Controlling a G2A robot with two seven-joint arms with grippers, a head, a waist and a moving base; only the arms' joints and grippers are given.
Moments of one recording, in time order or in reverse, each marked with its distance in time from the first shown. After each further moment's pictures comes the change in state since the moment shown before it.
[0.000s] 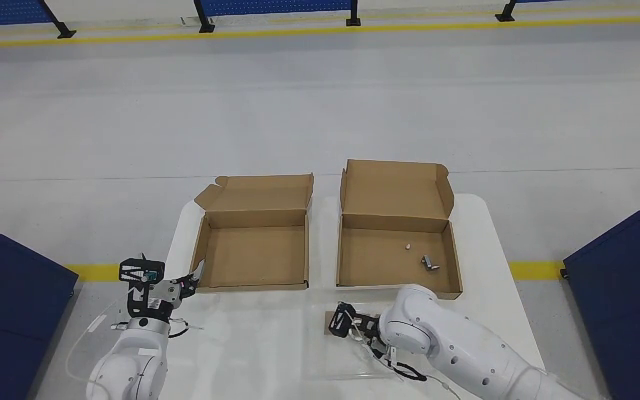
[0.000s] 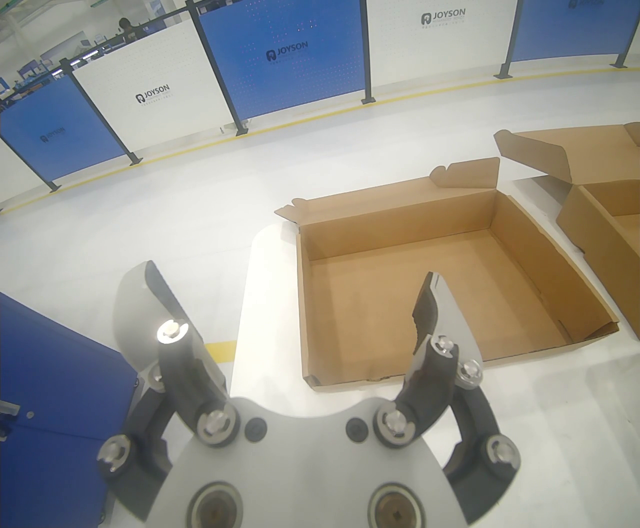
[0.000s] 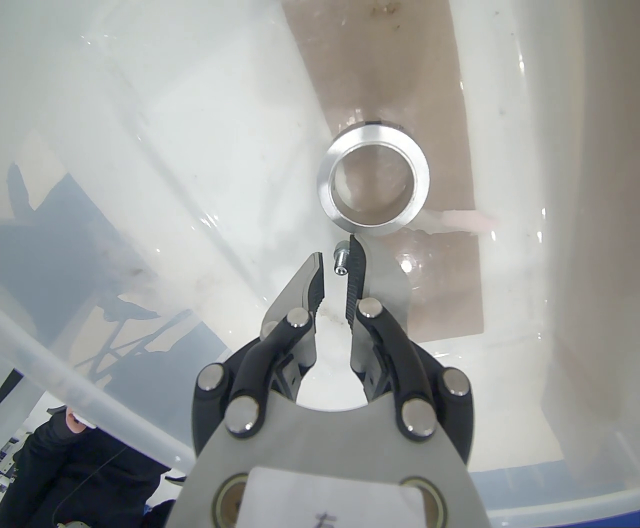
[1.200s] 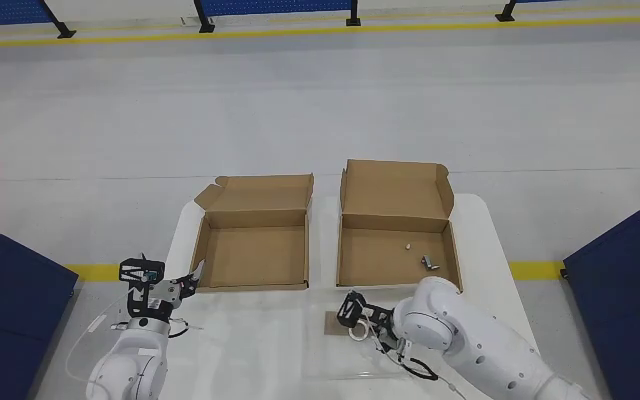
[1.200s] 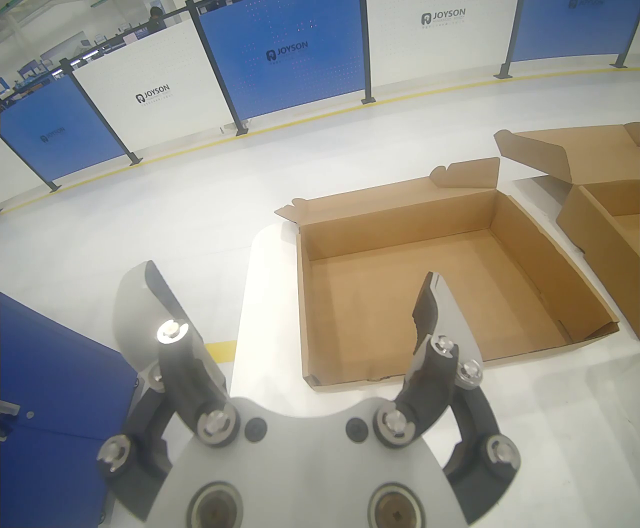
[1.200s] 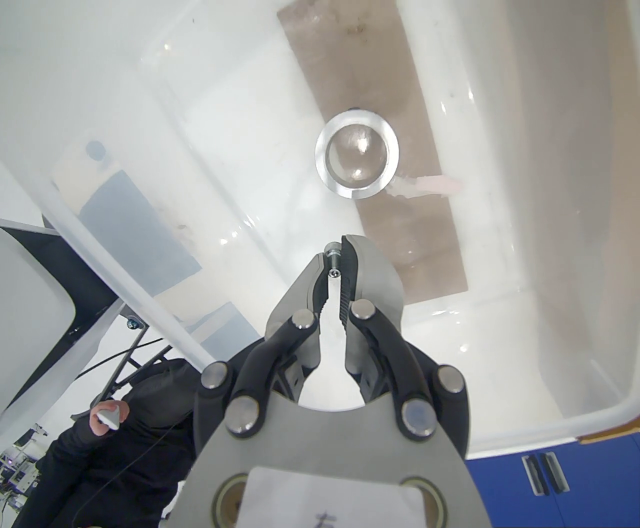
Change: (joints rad) left arm 0.000 0.000 0.000 0.000 0.000 0.000 0.000; right arm -0.084 0.054 0.198 -0.135 0.121 -0.021 0.029
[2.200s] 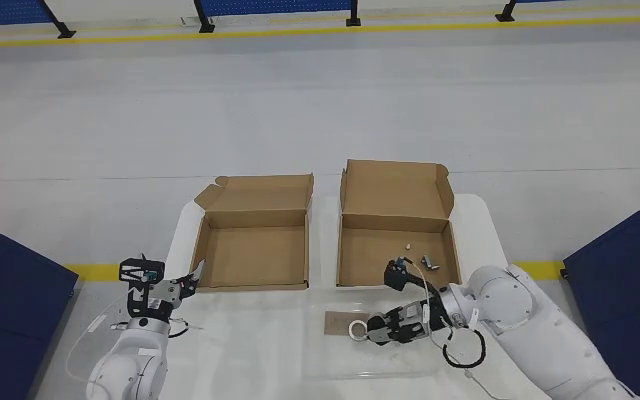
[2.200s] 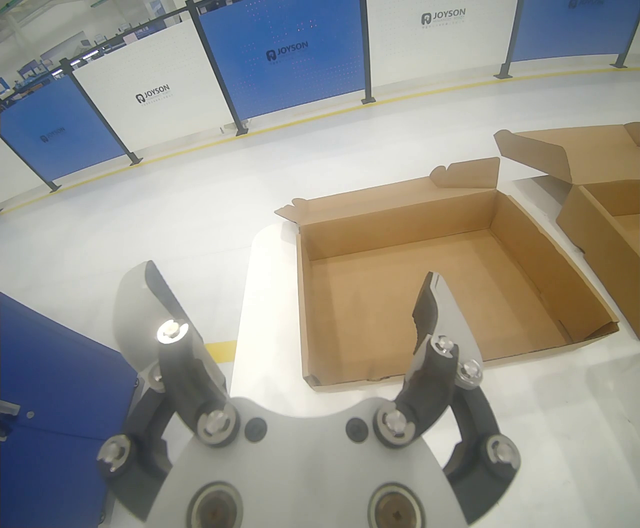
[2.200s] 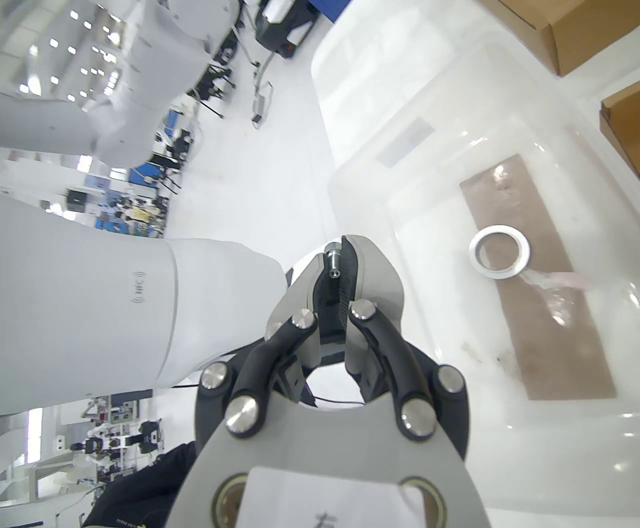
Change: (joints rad) left arm 0.000 0.000 0.000 0.000 0.000 0.000 0.000; right arm -0.116 0.120 0.288 0.127 0.990 -0.275 -0.087
